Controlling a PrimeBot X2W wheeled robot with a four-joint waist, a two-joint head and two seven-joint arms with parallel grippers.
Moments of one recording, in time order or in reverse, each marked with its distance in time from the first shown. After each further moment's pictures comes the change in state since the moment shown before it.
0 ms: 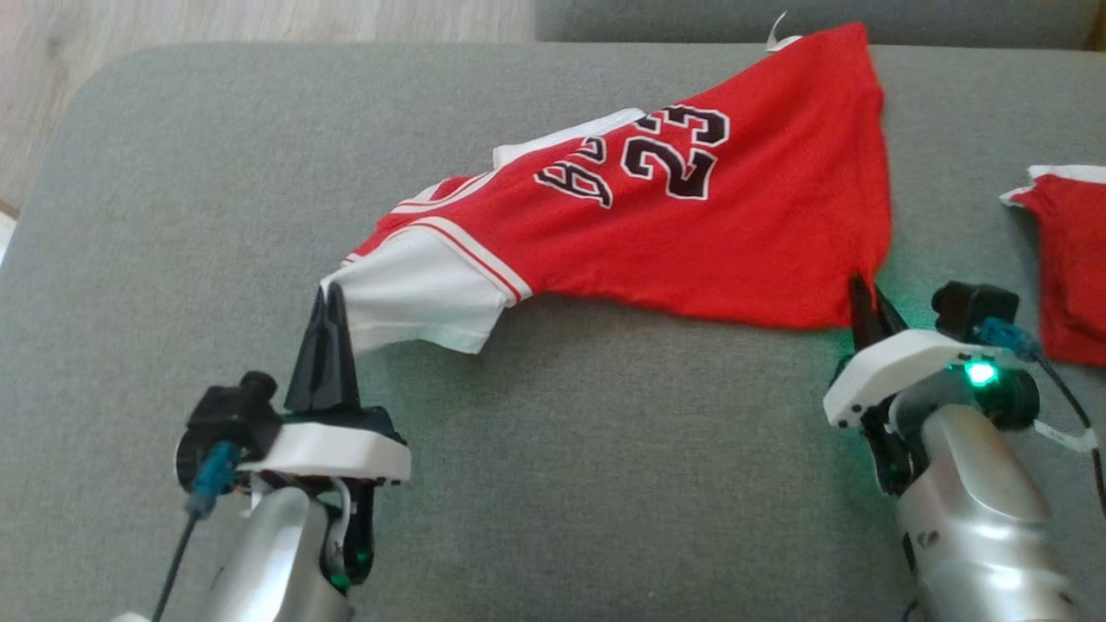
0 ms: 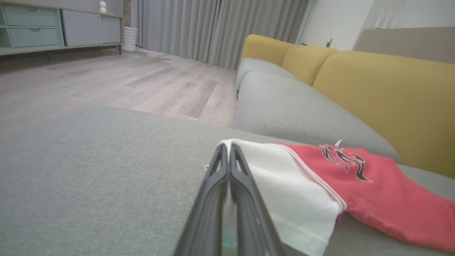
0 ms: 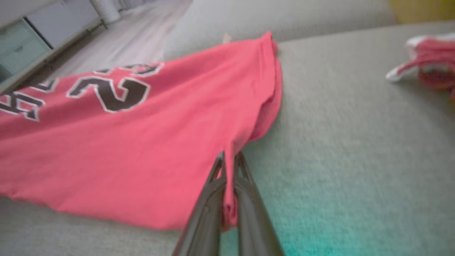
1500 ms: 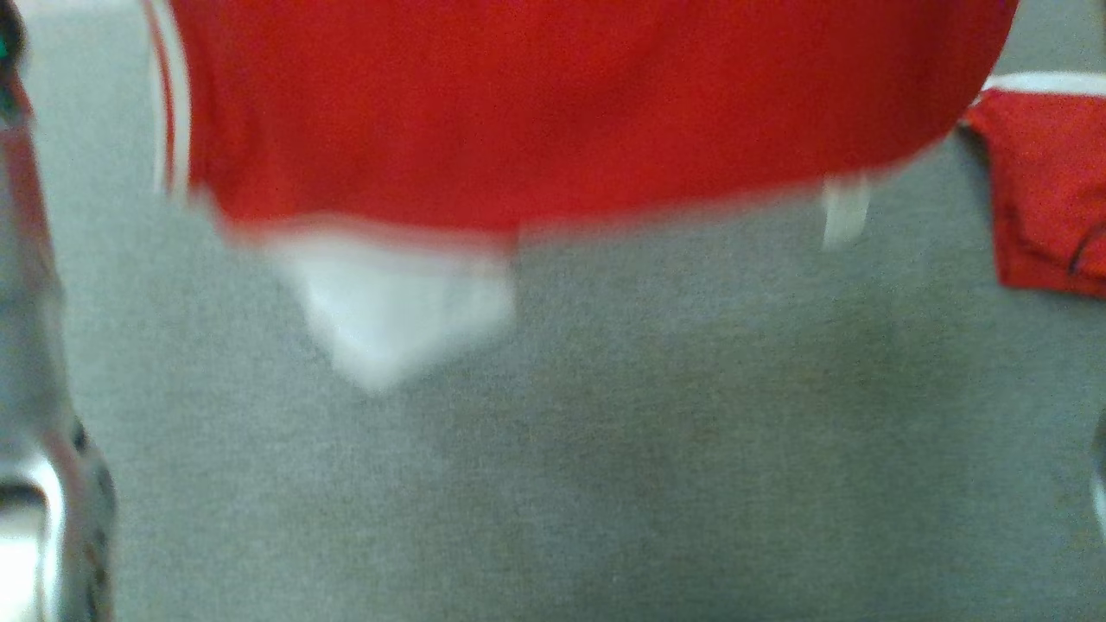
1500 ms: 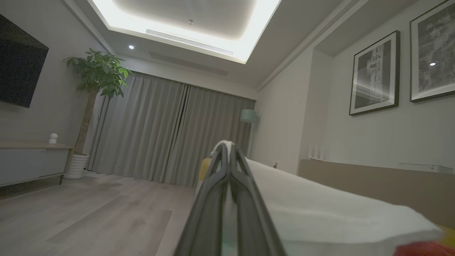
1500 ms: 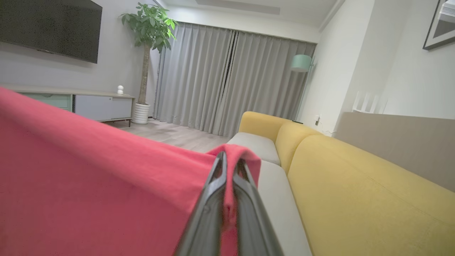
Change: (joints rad) left arm -0.783 0.201 0.191 -0.209 -0.145 -0.035 0.299; right arm -0.511 -0.212 0.185 -0.680 -0.011 0.000 0.321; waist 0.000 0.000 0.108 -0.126
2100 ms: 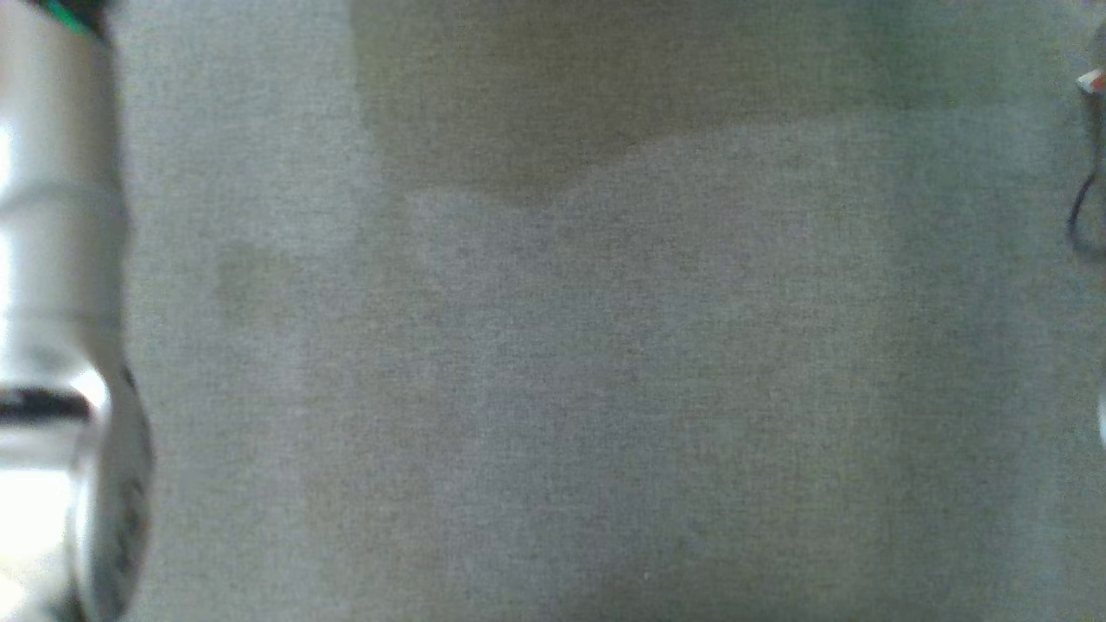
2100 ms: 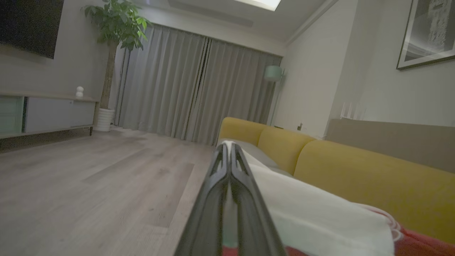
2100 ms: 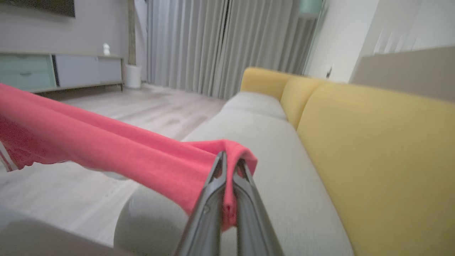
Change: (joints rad) left arm -0.245 -0.077 -0.074 0.598 0.018 -0.114 -0.276; right arm -0.310 0.042 -0.021 0.745 -0.179 0.000 -0.400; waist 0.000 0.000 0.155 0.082
